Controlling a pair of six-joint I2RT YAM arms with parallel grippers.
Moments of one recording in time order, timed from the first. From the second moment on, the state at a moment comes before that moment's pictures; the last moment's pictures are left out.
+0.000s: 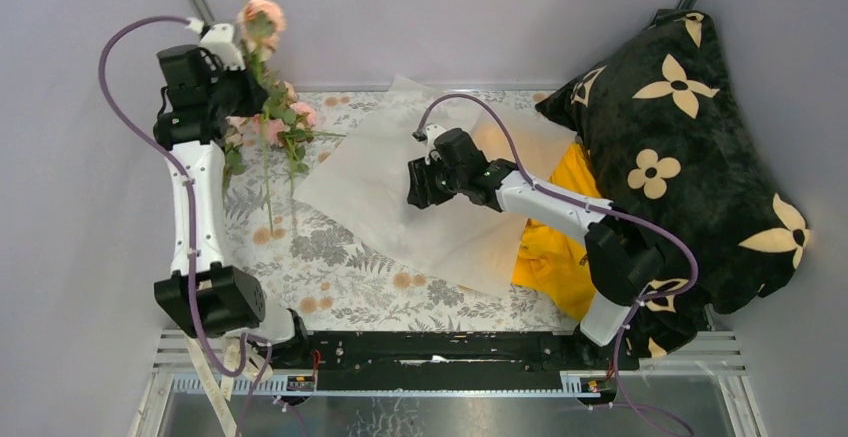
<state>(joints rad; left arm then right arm) 0.32 1.45 1.62 -0.61 0.41 0.05 0.76 1.75 1.28 -0.27 -0.17 0.31</state>
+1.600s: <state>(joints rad) 0.26 1.83 1.35 -0.40 0.33 -0.30 0.58 2.23 1.95 -0.43 0.03 0.36</state>
